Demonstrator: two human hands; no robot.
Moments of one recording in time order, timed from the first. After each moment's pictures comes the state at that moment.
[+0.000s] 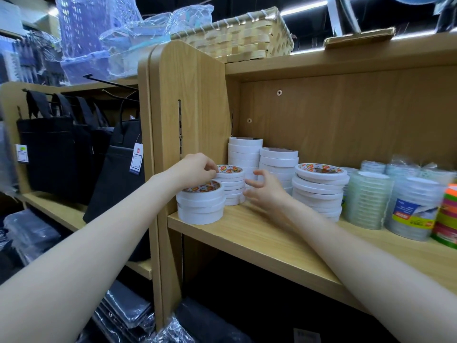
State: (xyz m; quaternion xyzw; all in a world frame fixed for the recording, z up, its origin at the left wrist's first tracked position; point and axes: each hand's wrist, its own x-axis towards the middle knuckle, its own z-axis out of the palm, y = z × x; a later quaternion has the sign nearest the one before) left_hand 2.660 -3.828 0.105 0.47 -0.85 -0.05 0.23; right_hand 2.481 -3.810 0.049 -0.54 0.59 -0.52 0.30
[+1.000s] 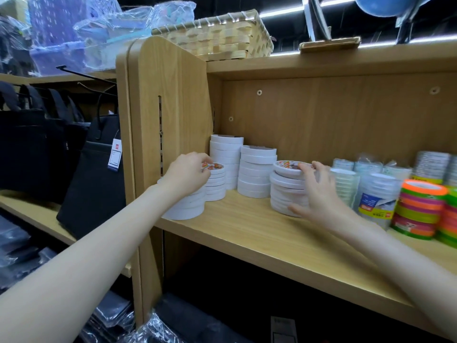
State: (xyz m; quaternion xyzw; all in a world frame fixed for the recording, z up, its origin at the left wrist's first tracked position) left_hand 2.635 -3.808 0.087 0.45 -0.83 0.01 0.32; right_hand 2.401 -3.692 0.057 -0.63 0.72 -0.27 -0.13
